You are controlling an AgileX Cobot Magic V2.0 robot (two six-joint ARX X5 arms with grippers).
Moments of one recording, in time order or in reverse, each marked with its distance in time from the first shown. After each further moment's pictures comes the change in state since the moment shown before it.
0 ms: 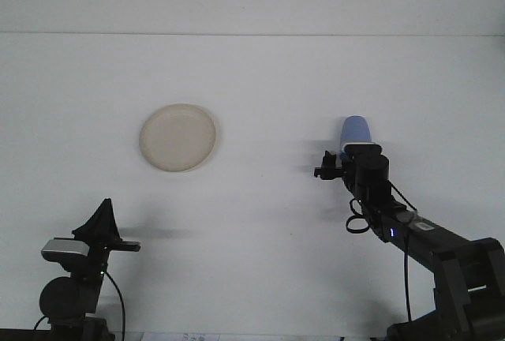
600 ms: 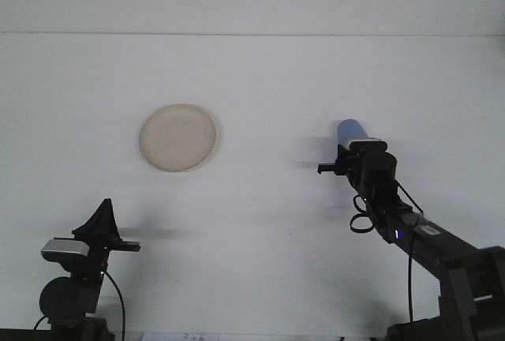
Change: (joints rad) left arm 0.000 0.000 0.000 0.000 0.000 0.000; right arm -0.013 -0.051 0.000 0.012 -0.053 -0.025
